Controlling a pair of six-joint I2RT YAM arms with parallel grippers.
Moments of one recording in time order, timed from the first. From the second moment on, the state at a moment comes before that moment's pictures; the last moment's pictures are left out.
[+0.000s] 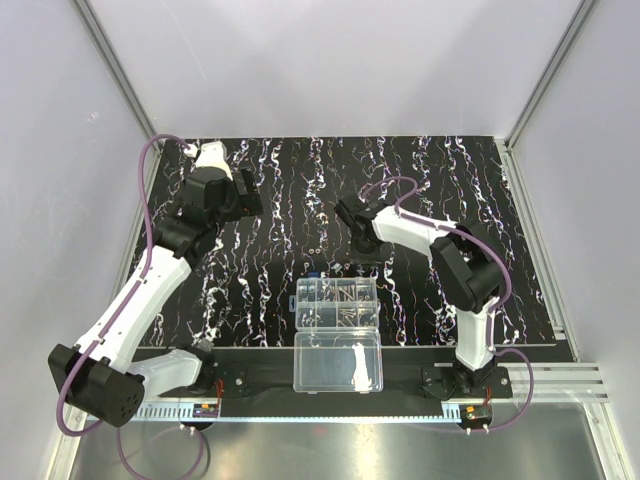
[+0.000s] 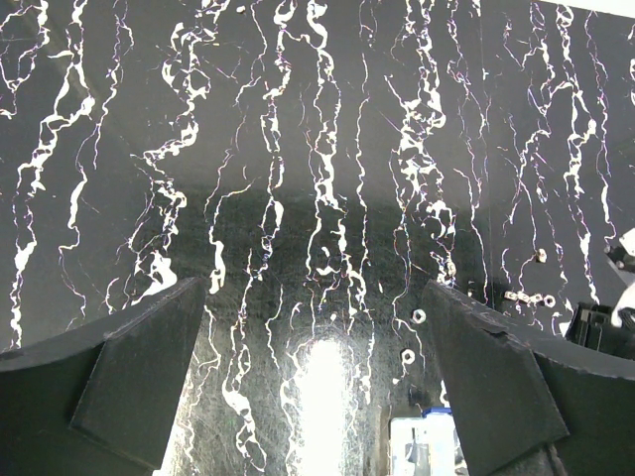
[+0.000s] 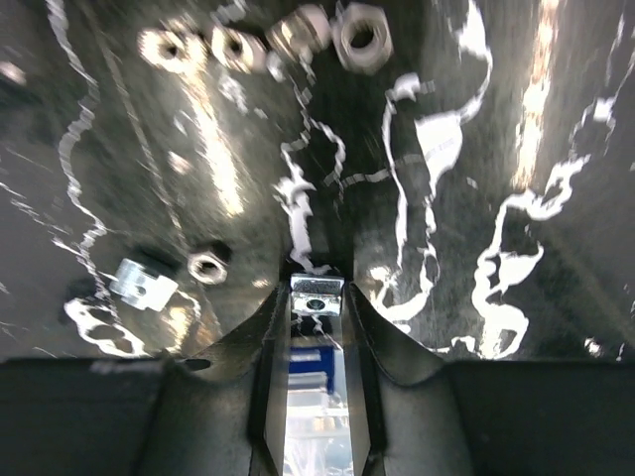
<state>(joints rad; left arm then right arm) -0.38 1.14 1.13 -0.49 -0.28 -0.37 0.66 1.96 1.35 -0.76 0.15 0.76</state>
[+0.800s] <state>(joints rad) -0.38 1.08 1.13 -0.49 -0.28 -0.37 0.94 1.84 1.54 -0.75 0.11 0.60</state>
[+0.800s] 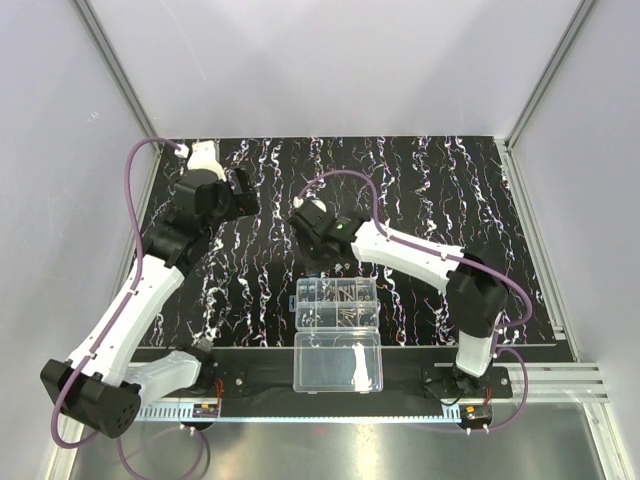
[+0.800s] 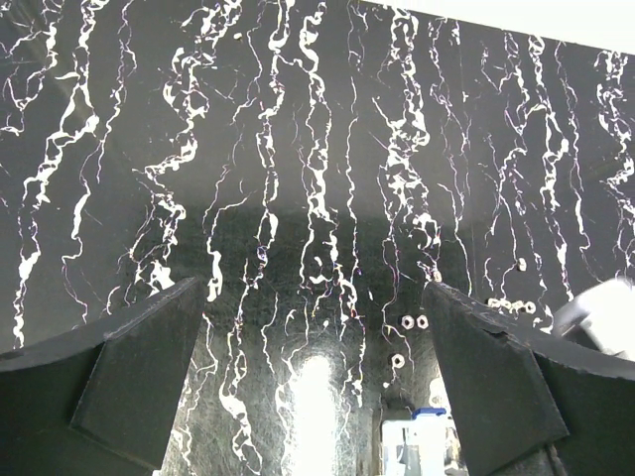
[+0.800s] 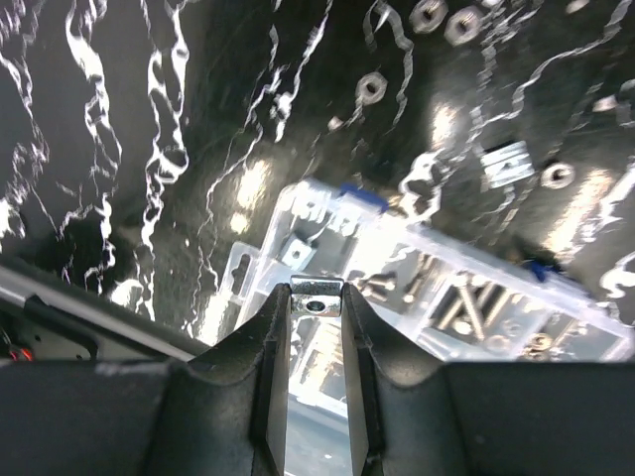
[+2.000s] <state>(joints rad) -0.38 1.06 1.13 -0.49 -0.27 -0.37 0.93 1.95 1.56 -0.73 0.04 0.61</state>
